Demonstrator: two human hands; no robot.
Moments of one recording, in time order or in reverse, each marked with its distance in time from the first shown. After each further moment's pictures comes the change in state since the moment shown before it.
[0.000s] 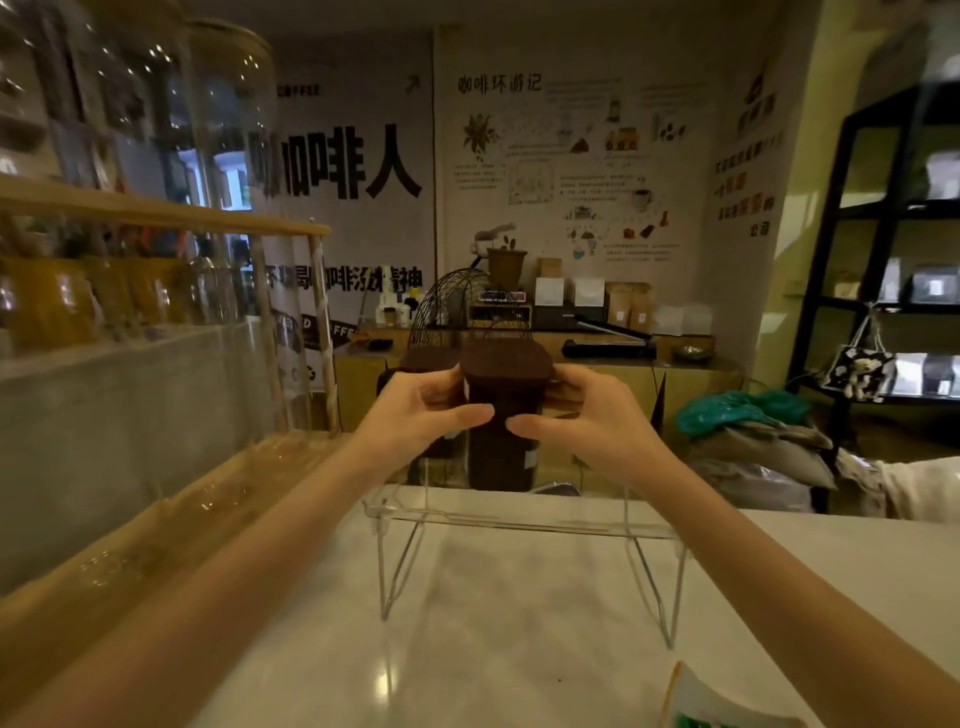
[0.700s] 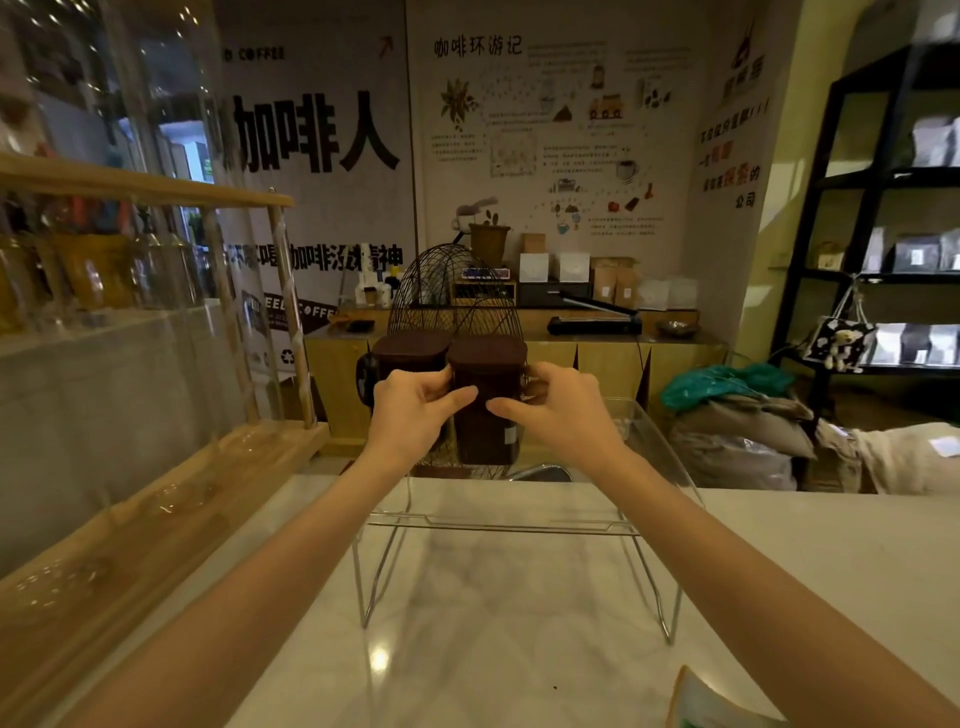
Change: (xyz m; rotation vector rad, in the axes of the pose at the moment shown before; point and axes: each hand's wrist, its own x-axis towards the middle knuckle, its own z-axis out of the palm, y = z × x) left_hand 0.045 -0.056 0.023 0.250 0.336 0.027; right_hand 0.042 0.055 0.032 -0.173 0.105 0.075
